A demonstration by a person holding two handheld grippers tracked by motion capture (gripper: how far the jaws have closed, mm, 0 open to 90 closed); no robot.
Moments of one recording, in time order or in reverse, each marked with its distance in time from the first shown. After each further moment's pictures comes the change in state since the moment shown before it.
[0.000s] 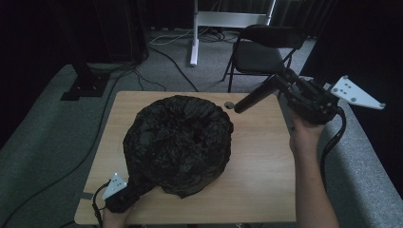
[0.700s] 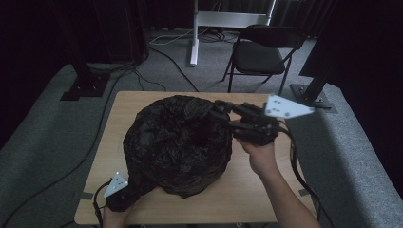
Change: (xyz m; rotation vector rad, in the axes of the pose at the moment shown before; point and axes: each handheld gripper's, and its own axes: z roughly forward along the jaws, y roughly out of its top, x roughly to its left) left arm 0.005 0.001 0.004 0.027 -0.013 -0.001; right arm 0.084 -0.051 0.063 0.176 0.388 0.119
